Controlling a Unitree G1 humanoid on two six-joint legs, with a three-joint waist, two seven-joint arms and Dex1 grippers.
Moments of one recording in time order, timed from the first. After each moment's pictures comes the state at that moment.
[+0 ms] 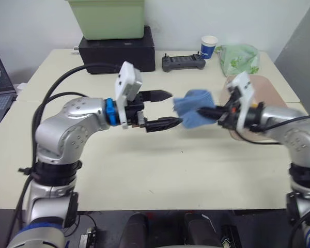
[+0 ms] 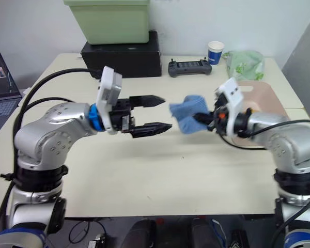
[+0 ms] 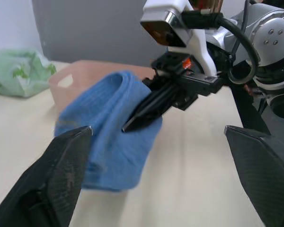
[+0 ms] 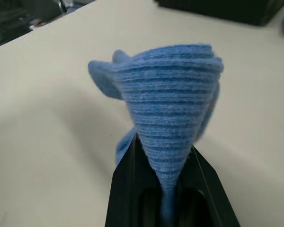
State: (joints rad) left arm -0.79 0.51 -0.04 -0.24 -0.65 0.78 -0.90; right arm -0.71 -0.77 -0.07 -0.31 0.61 1.06 0.66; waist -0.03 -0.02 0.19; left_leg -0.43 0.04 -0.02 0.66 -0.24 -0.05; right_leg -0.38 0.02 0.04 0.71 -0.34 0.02
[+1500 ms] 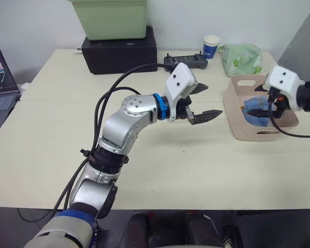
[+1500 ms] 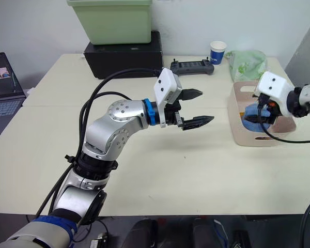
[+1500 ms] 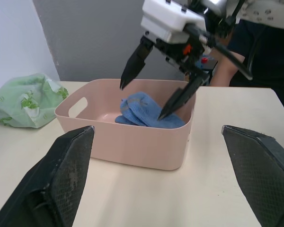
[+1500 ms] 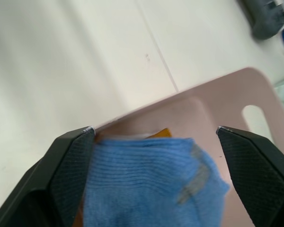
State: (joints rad) left arm -0.88 0.26 -0.25 -0.06 -0.37 0.58 -0.78; right arm -0.90 -1.03 0.13 0.30 -0.02 0.39 1.22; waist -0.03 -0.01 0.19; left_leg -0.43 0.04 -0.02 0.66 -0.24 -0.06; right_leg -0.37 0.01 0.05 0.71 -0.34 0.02
